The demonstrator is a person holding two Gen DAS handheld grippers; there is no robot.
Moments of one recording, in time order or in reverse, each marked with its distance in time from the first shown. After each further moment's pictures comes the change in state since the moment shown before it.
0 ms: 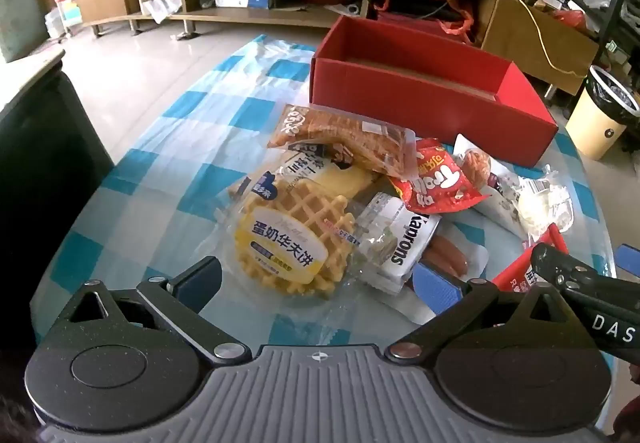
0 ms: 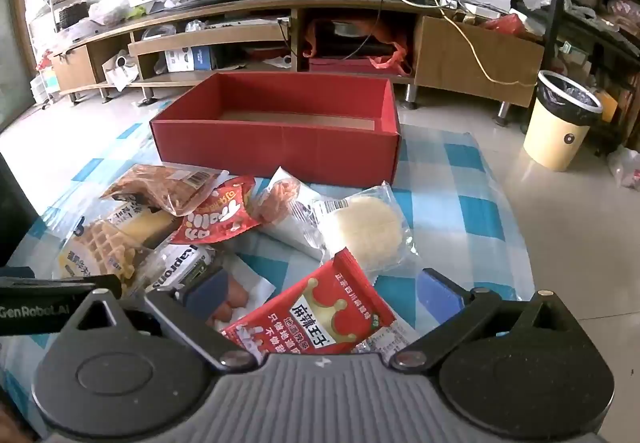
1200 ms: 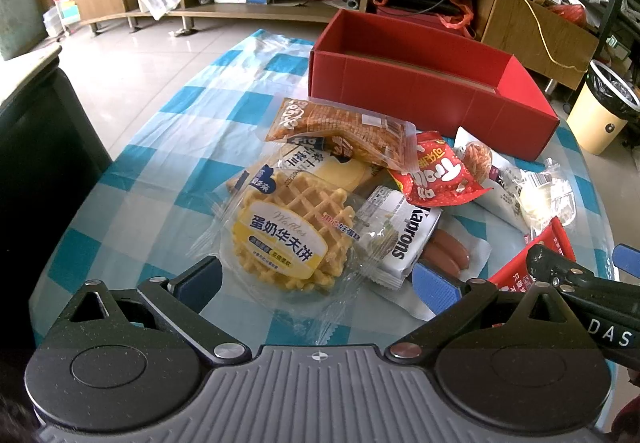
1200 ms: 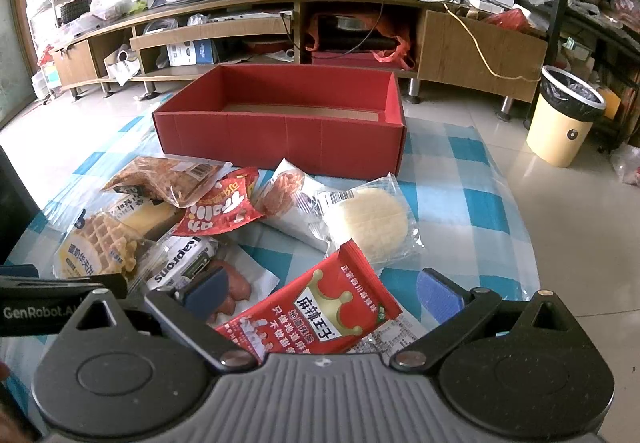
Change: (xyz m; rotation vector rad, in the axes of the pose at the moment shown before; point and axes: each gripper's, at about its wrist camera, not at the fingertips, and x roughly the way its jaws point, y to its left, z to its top) left arm 0.005 0.001 -0.002 0.000 0.020 -0.010; right arm 0.002 0.003 -0.004 -0.006 0.016 0.000
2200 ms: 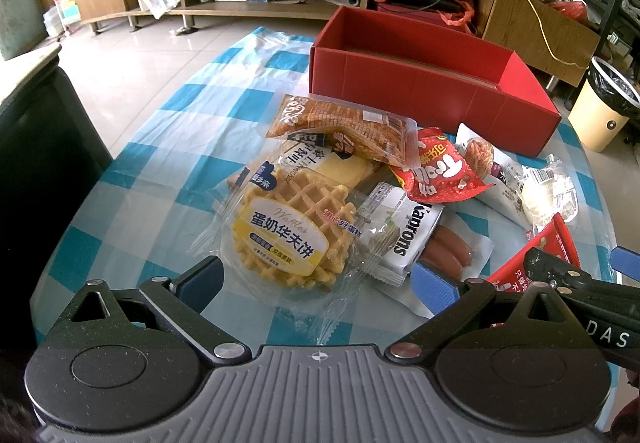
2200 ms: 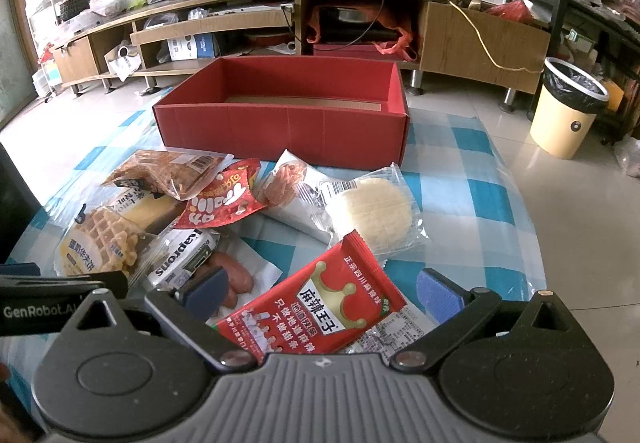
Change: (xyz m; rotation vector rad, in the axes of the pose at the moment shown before) left arm 0.002 0.002 -0.003 -0.001 0.006 0.003; right arm 0.006 -0.001 -0.002 0.006 0.019 0.009
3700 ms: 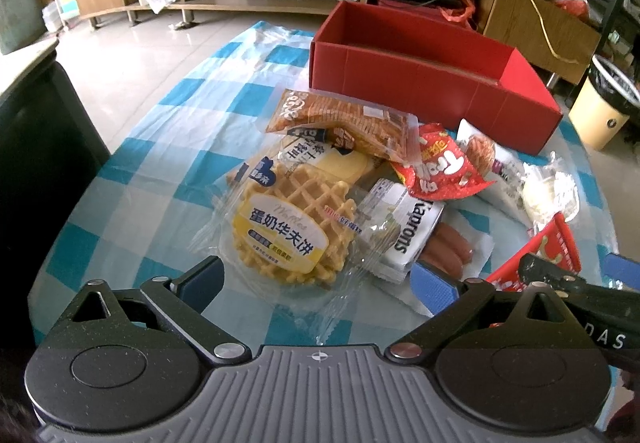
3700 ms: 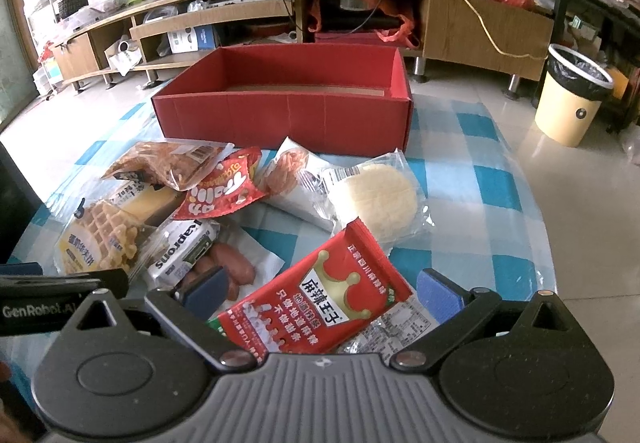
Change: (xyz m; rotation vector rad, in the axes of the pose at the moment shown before) left arm 0.002 0.003 0.002 -0.012 0.014 -0.010; right arm 0.007 -0.004 -0.001 0.019 0.036 0.025
